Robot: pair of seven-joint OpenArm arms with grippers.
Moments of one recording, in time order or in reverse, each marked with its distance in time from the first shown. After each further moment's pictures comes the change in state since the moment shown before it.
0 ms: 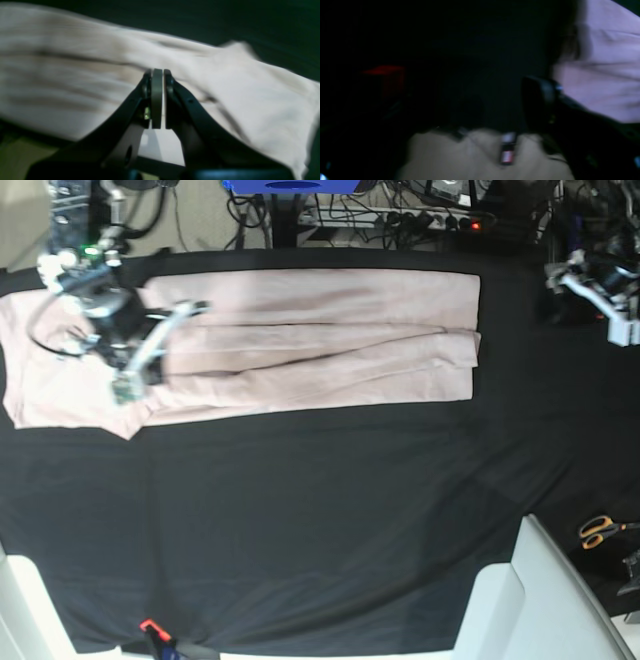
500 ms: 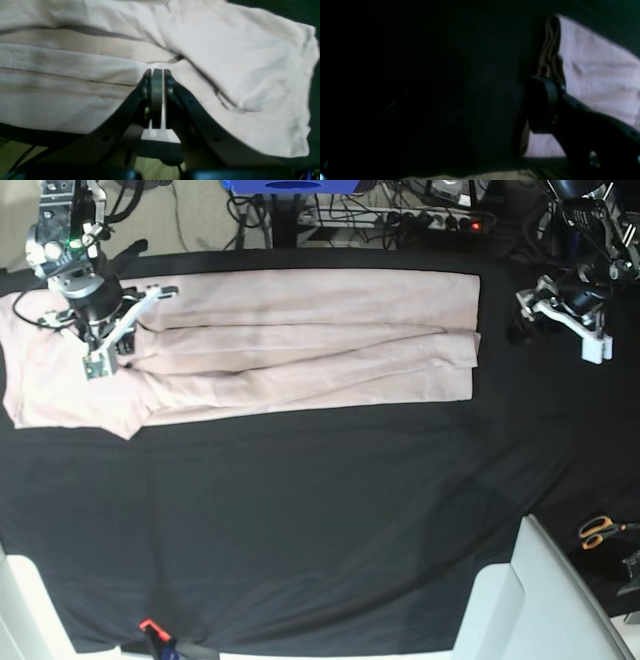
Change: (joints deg) left arm -8.2 1.8 3.6 -10.1 0.4 0.5 0.0; right arm -1.1 -0.3 5.6 -8.1 0.2 0.5 2.3
